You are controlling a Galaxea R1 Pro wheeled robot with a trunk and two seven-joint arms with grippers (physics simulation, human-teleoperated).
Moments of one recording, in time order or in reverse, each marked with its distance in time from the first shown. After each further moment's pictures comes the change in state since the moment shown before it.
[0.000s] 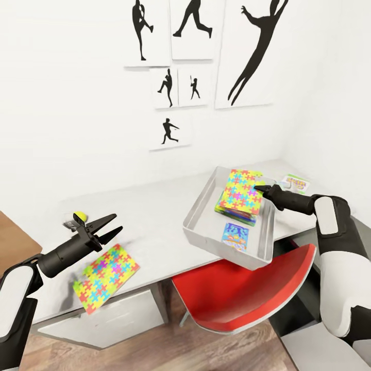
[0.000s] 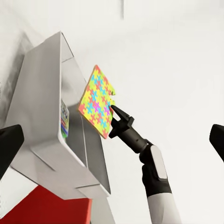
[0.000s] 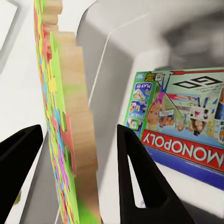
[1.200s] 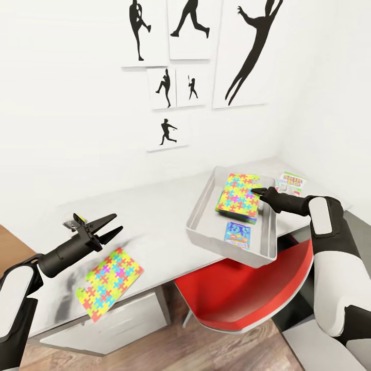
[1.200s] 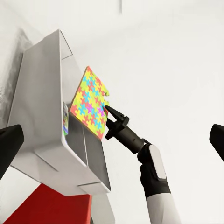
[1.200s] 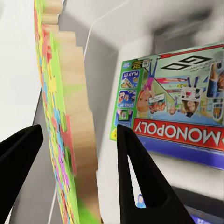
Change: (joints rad) left arm 0.000 -0.001 0.000 -0.002 0.000 0.000 0.000; right arm 0.000 0.036 -0.009 0.002 -0.002 0.000 -0.095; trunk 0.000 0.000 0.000
